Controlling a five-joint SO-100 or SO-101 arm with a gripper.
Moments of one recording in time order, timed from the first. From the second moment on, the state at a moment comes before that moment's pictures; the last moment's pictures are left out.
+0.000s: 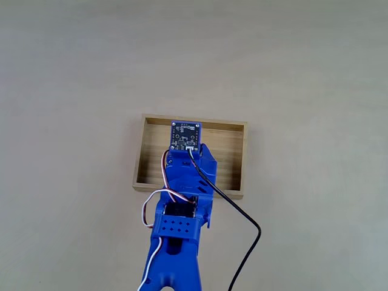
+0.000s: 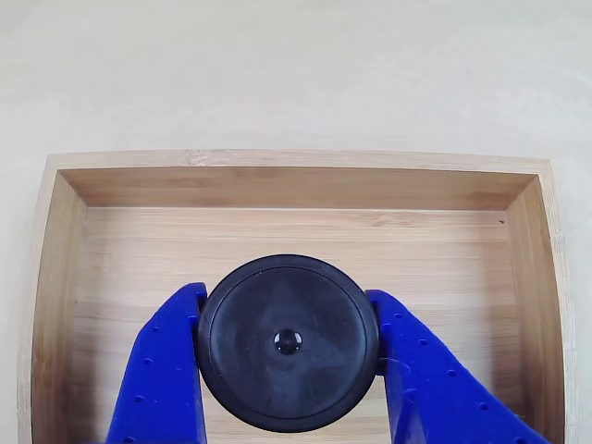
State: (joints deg) arm 2.1 -5.8 41.6 12.8 5.5
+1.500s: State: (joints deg) arm 3.3 -0.7 39.3 12.8 5.9
